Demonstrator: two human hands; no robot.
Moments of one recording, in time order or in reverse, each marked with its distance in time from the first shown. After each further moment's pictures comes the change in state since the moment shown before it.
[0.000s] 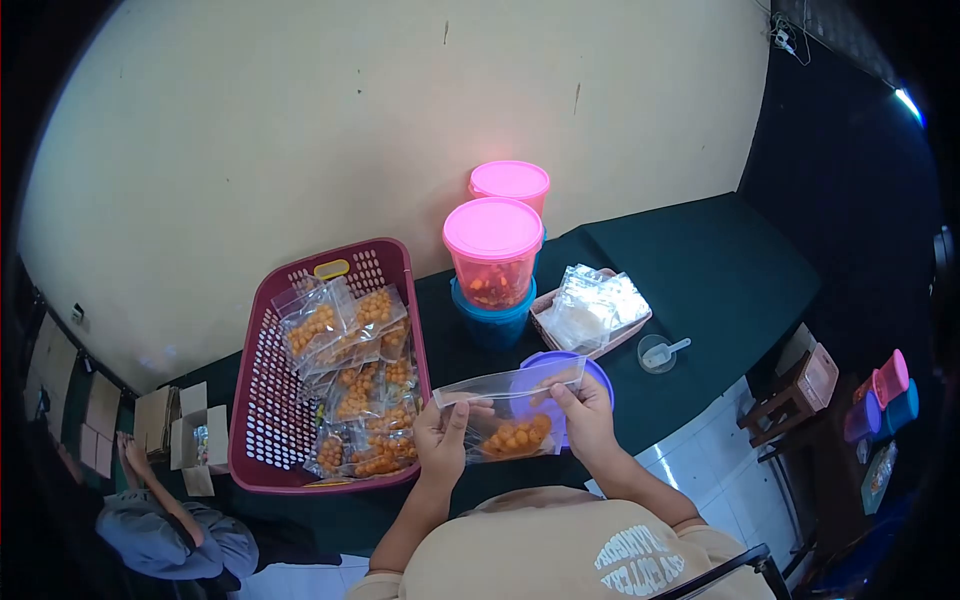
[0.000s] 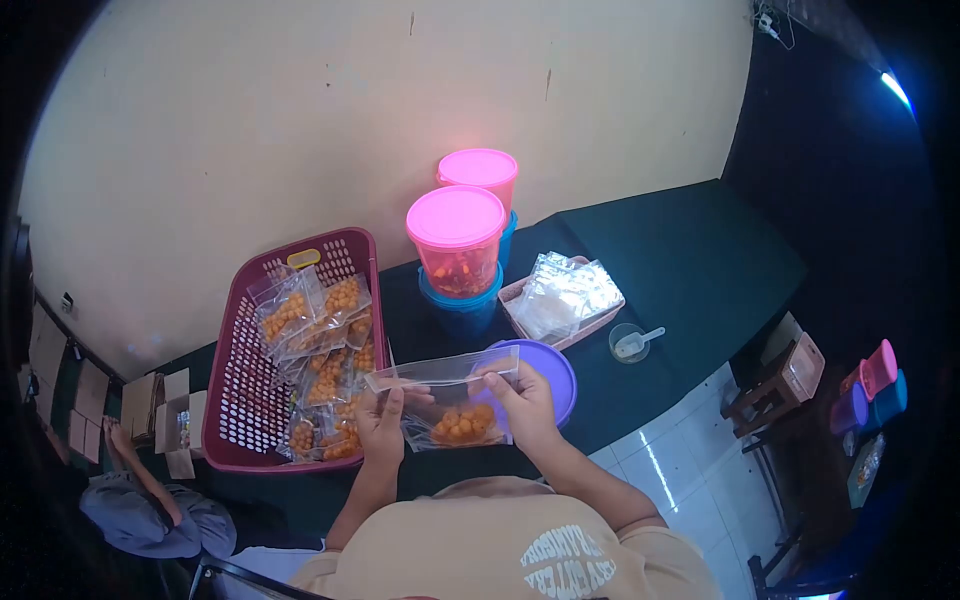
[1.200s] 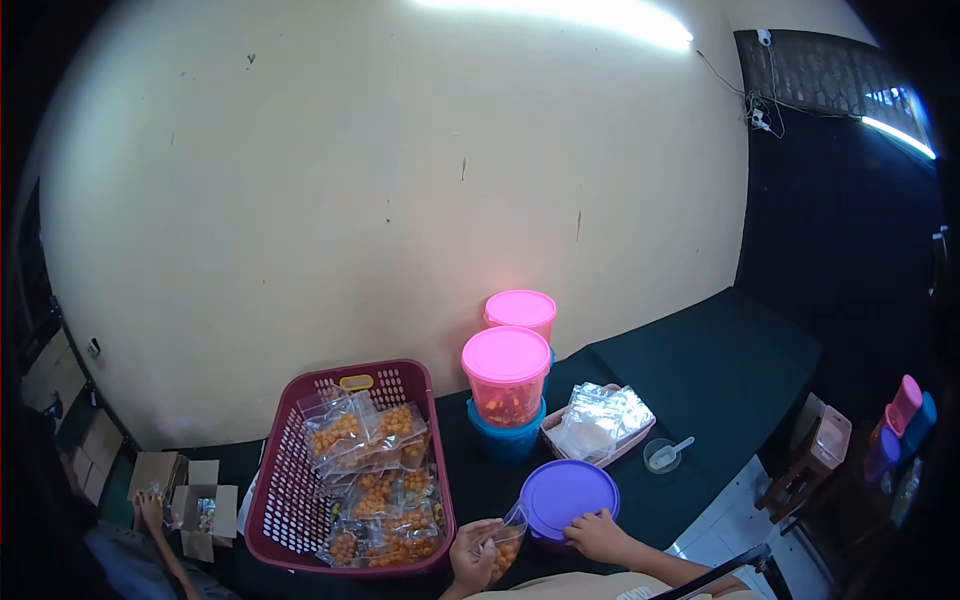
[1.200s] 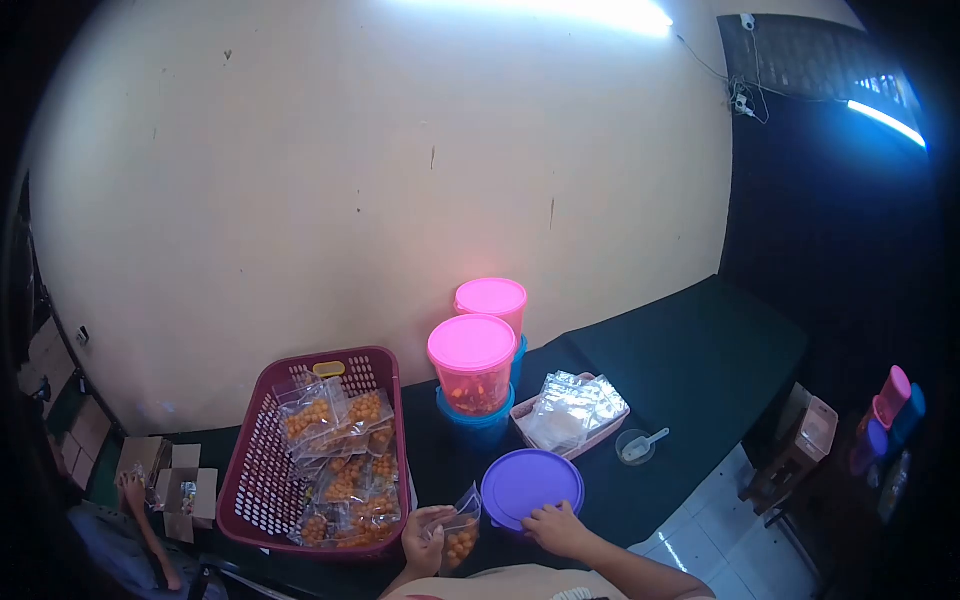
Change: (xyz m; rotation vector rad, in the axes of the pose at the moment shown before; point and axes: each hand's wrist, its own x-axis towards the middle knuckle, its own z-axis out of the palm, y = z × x) left_hand -0.063 -0.058 -0.008 -0.089 -0.014 -0.020; right_hand -0.039 0.067 -0.103 -1.745 -0.770 -0.068
